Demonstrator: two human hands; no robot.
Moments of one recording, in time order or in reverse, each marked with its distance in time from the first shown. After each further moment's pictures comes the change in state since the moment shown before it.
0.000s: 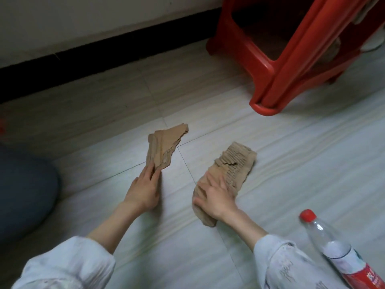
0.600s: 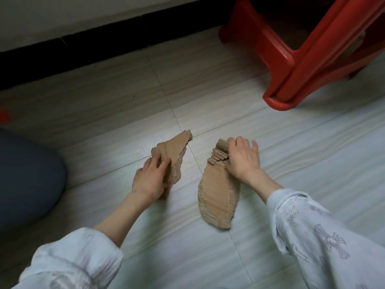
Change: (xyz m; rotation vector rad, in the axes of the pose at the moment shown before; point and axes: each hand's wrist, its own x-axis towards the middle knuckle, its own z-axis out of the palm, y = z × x) left_hand 0.002 -0.003 -0.008 0.054 -0.025 -0.060; right_hand 0.049 0.010 -0.060 -0.478 0.337 0.066
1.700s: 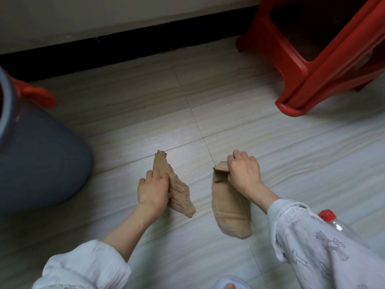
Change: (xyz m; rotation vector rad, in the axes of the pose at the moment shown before) left_hand -0.052 -0.016 0.017 0.109 0.063 -0.157; right_hand -0.045 -0.045 -0.008 -0.099 0.104 -0.144
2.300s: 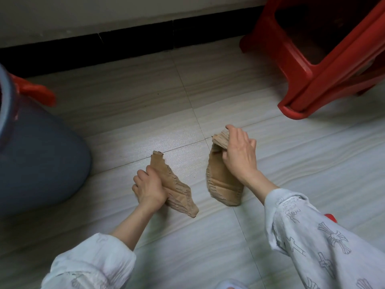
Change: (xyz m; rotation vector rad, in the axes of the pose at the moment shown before) left_hand 0.011 -0.007 0.005 -0.499 -0.011 -0.416; right_hand 0.031 -0.016 -0.024 0.389 0.255 0.099
